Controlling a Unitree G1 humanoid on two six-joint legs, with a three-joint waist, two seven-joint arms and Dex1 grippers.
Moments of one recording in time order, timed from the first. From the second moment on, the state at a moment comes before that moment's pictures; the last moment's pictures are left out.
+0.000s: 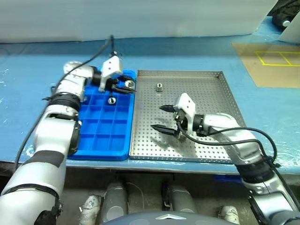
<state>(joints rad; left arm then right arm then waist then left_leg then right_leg) -1.13 0.55 -0.04 0.98 -0.02 -0.21 -1.47 -0.47 -0.52 0.27 -0.21 0.36 0.57 0.87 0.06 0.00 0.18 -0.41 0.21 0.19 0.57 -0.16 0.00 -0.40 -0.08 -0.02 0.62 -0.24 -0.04</state>
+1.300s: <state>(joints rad) -0.85 0.61 -0.07 0.96 0.02 -0.24 -1.13 -0.54 -0.47 0.32 -0.06 0.27 0.47 0.99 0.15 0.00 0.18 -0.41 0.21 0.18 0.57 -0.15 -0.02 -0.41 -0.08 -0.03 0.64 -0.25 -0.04</state>
